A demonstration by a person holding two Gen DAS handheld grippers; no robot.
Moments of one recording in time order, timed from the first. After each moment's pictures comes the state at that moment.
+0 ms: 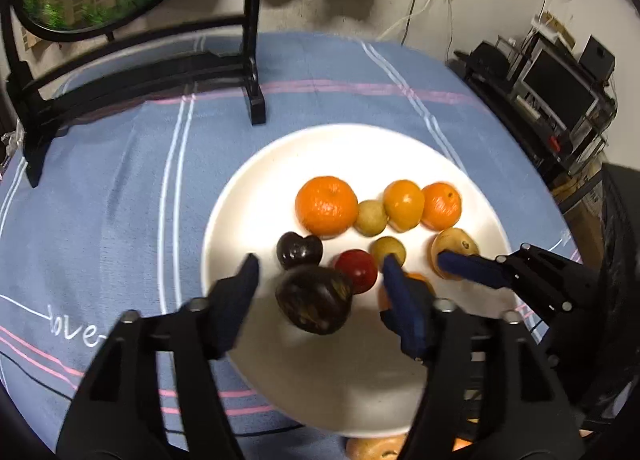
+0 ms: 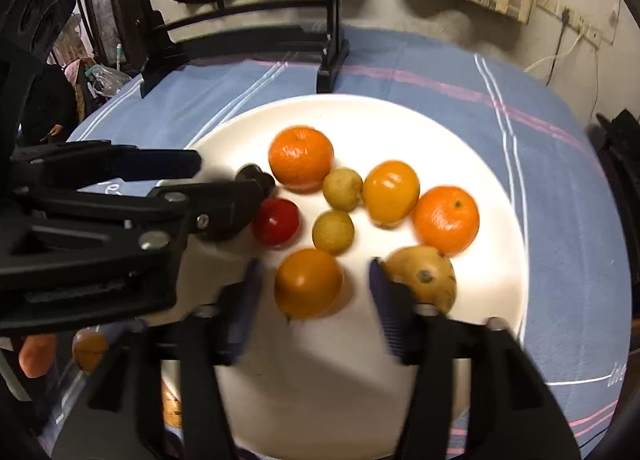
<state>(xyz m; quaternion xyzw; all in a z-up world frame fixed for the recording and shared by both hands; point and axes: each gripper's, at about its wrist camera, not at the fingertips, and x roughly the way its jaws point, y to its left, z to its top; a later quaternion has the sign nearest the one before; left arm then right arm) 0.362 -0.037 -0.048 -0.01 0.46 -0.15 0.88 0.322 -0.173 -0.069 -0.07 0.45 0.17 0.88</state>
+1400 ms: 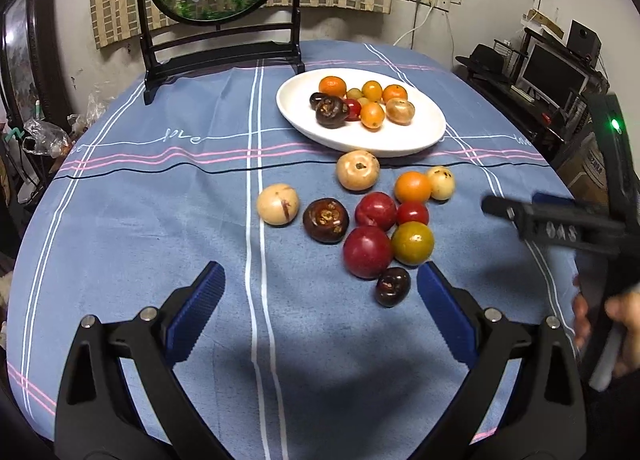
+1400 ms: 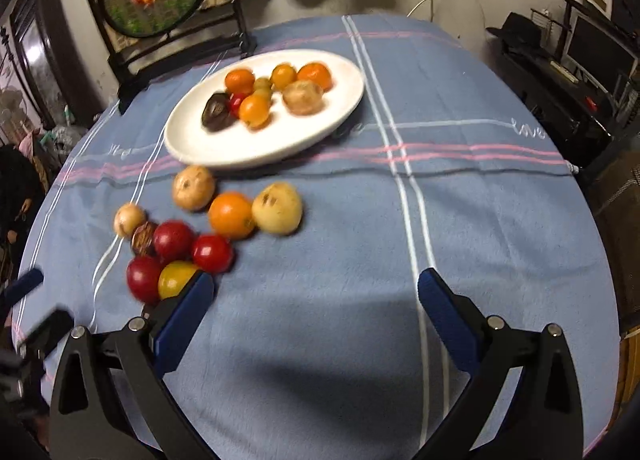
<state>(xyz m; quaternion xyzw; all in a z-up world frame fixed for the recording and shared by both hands) 0.087 -0.001 -0.043 0.01 0.41 -0.09 0.91 0.126 -0.242 -0.057 0.05 0.44 0.05 0.89</state>
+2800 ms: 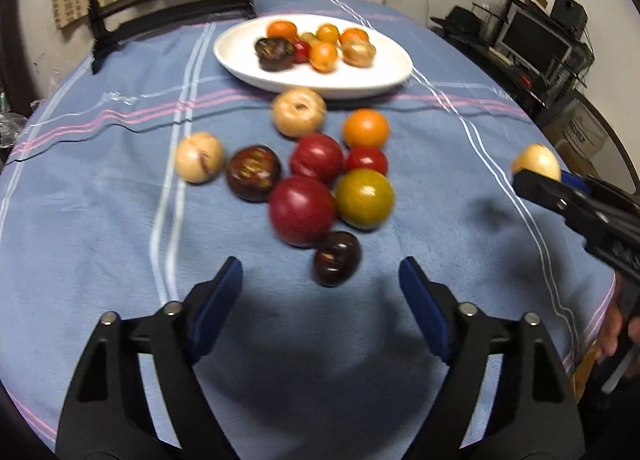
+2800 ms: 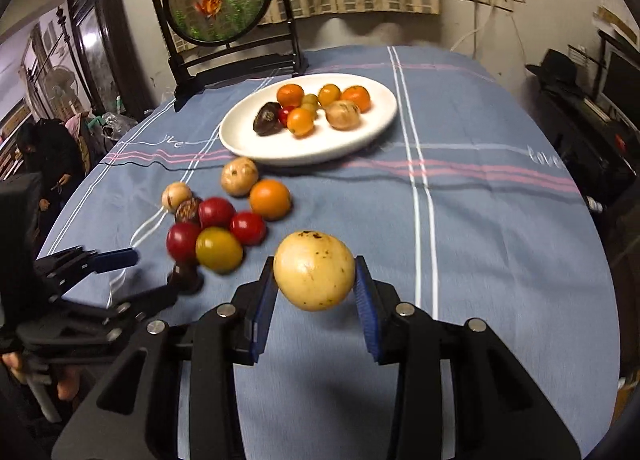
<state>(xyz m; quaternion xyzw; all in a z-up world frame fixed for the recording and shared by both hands) 0.101 -0.045 -0.090 0.02 0.48 -0.14 0.87 0.071 -0.259 -0.052 0.04 0.41 0.13 0.90</state>
